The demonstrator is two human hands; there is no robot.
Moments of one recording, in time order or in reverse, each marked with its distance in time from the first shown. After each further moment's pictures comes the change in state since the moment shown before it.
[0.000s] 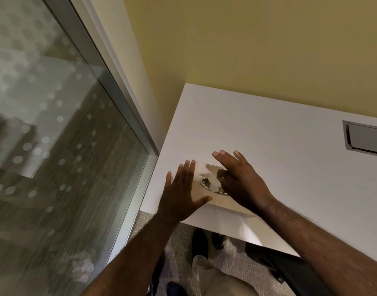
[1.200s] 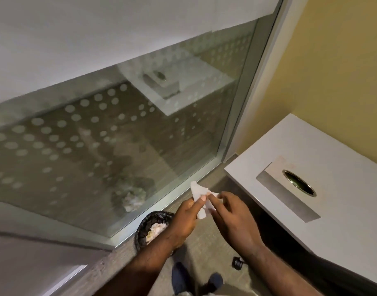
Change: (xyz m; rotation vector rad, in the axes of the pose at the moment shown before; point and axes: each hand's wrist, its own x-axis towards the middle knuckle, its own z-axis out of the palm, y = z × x) left_hand -0.368 0.012 -0.040 -1.482 0.439 -0.592; right_hand -0.169 -0.300 0.041 0.010 -0.099 -0.476
